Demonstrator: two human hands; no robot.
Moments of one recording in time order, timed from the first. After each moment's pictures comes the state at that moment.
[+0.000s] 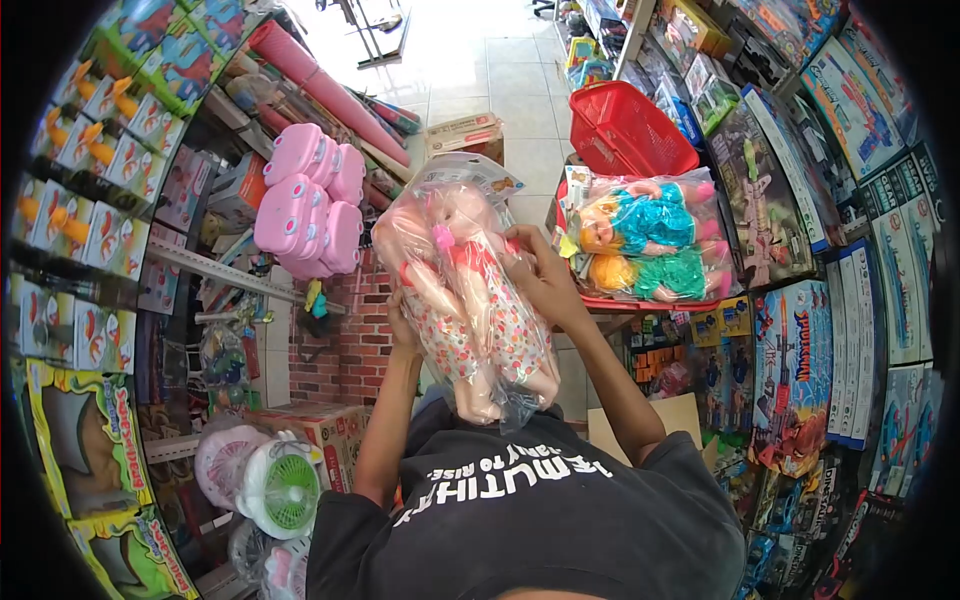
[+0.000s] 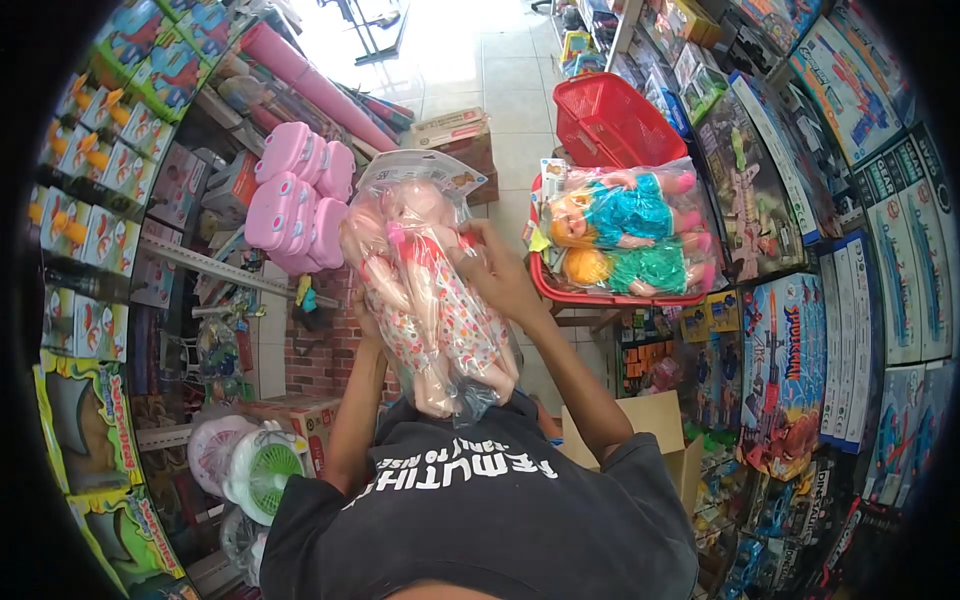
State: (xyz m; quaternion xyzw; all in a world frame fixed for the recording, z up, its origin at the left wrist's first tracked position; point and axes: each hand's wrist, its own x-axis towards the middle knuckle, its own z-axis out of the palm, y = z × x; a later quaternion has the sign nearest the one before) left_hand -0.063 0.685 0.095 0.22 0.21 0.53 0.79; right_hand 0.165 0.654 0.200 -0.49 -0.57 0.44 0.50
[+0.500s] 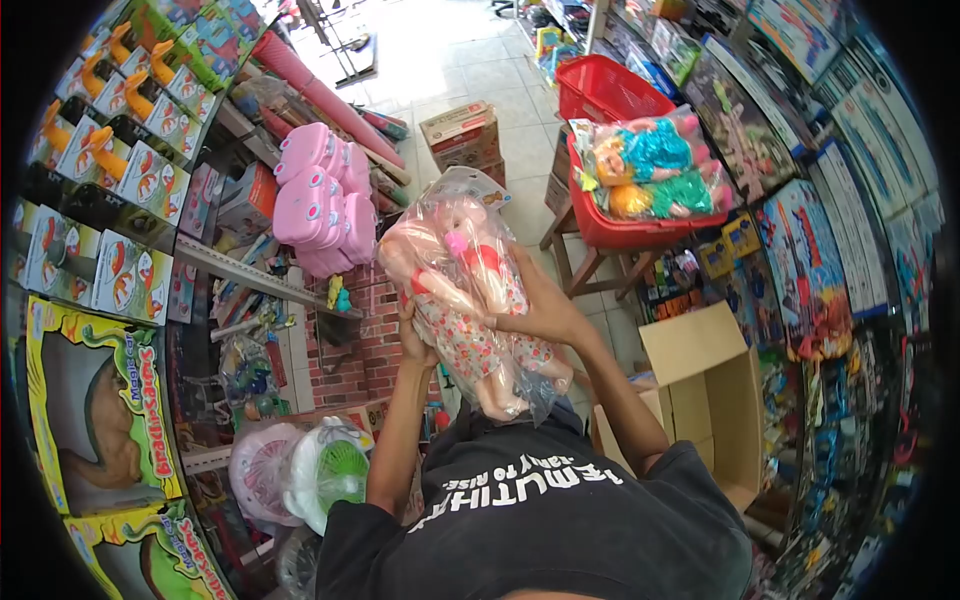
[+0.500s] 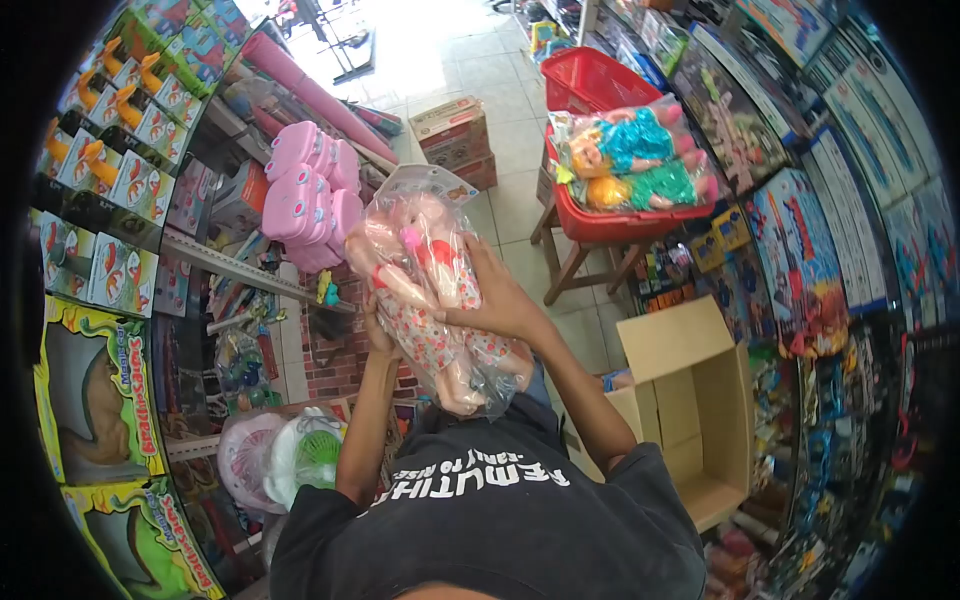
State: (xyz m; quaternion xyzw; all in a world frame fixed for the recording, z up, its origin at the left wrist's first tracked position) left_hand -0.179 0.608 0.113 0.27 0.24 0.47 0.81; right_hand 0.033 0.551 0.189 -0.57 -0.65 0.32 0.39
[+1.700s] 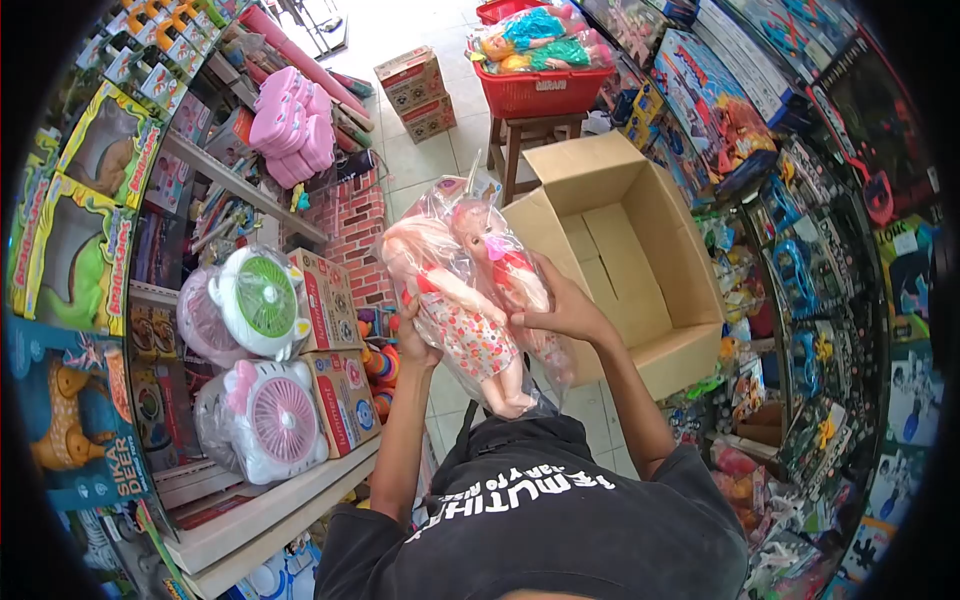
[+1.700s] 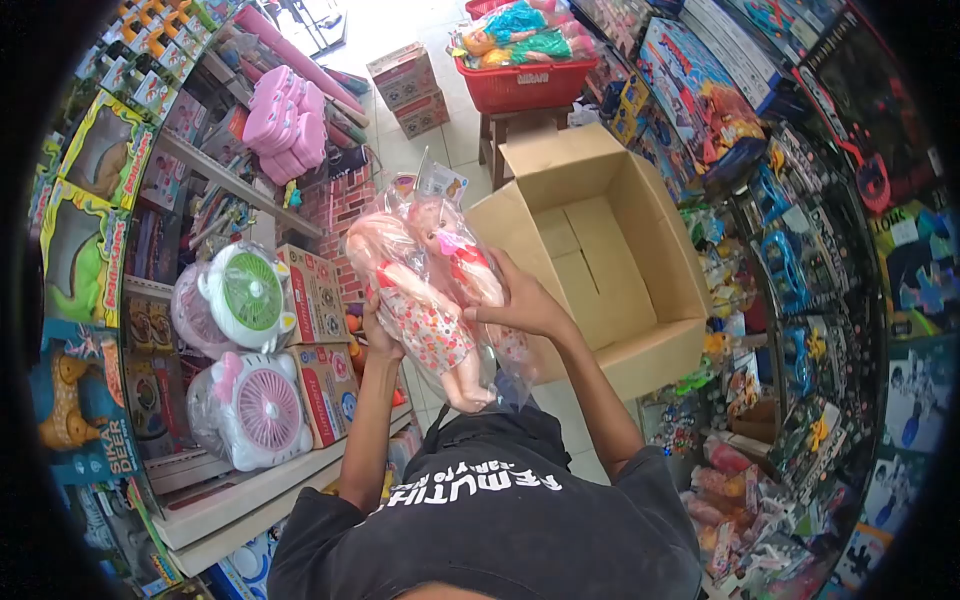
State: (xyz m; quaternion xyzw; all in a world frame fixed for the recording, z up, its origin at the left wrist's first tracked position) left_hand -0.185 0.199 0.094 0.23 0.26 0.45 0.82; right_hand 0.049 0.114 0.188 -0.55 -0.58 0.42 0.43
